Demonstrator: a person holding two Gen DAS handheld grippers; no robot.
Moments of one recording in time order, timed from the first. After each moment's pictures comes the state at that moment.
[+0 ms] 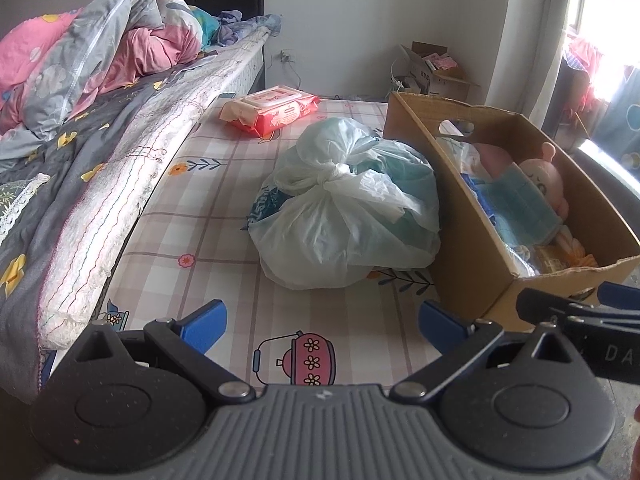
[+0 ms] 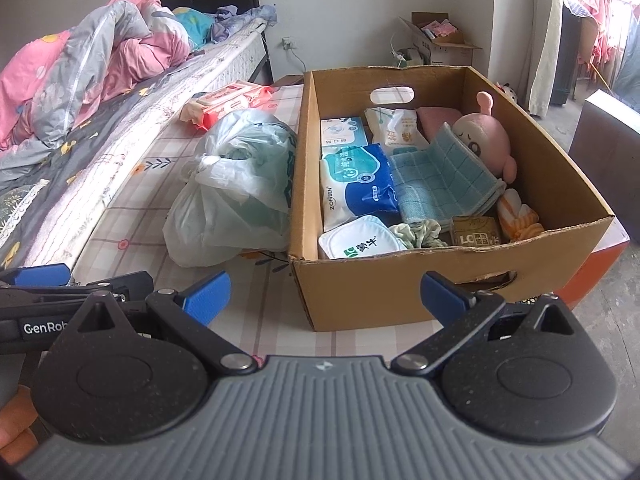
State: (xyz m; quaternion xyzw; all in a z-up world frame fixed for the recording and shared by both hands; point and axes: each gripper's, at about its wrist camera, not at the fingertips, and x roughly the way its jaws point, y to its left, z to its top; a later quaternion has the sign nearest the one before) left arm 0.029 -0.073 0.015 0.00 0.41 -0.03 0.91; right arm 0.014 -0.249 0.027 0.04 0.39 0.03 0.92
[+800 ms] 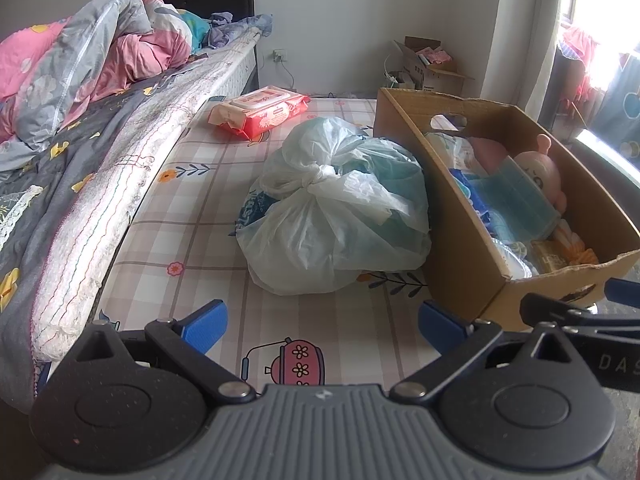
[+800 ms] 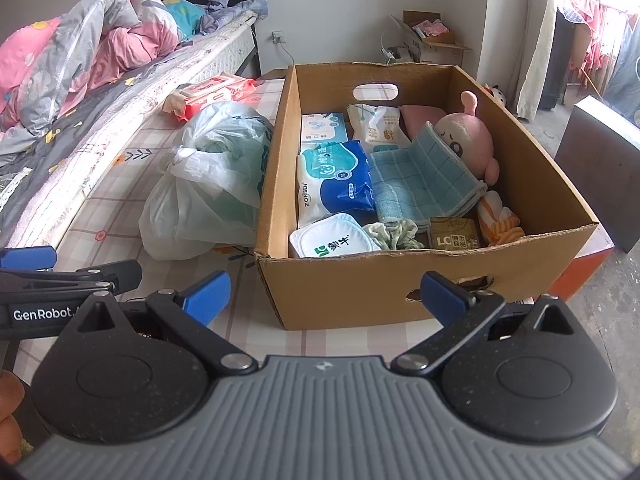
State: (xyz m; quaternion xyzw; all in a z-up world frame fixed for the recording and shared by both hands) left arm 0.037 -0.086 0.012 0.02 0.41 -0.03 0.91; right arm 0.019 -0.258 0.023 0.02 0.40 0.01 0.92
